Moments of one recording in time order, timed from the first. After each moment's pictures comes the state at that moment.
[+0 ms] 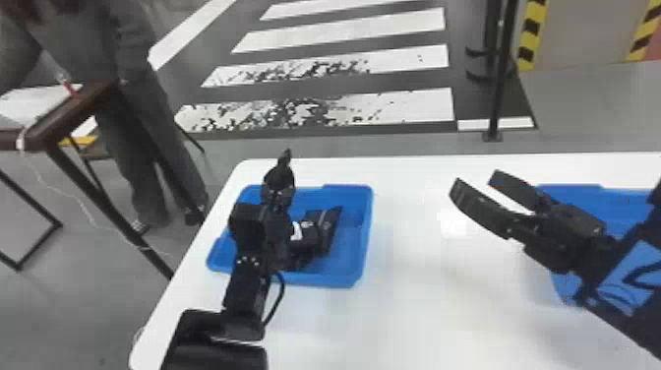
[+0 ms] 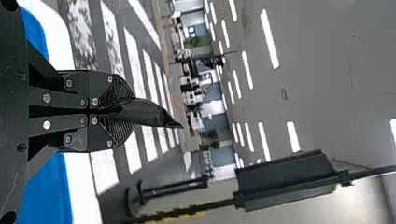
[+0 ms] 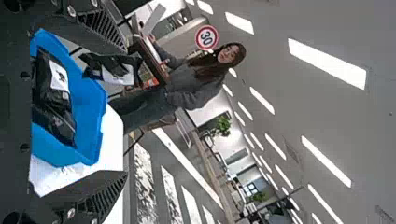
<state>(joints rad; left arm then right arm) 0.18 0.06 0.13 -1.71 -0.19 -0.11 0.00 0.05 -0.34 0.28 -1.87 -0.82 0.29 0.41</state>
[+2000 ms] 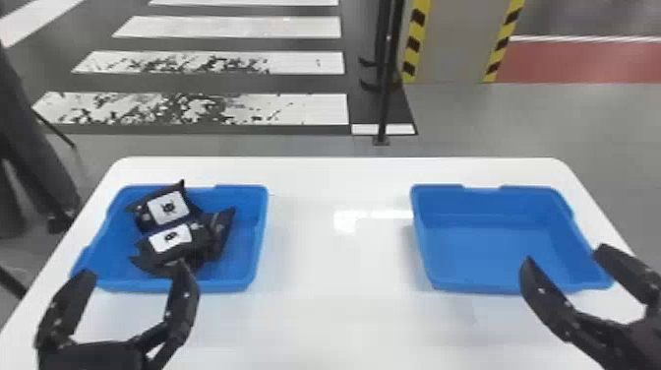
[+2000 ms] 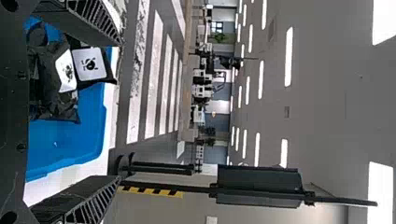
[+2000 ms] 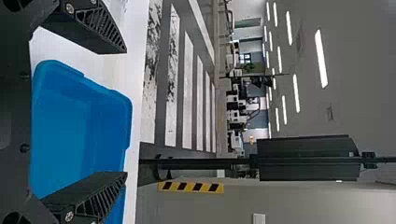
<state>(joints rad) 0.84 0.00 0.05 -2.26 0.09 -0.21 0.01 0.80 -0.15 -0.26 -2.42 -0.30 0.19 0.31</state>
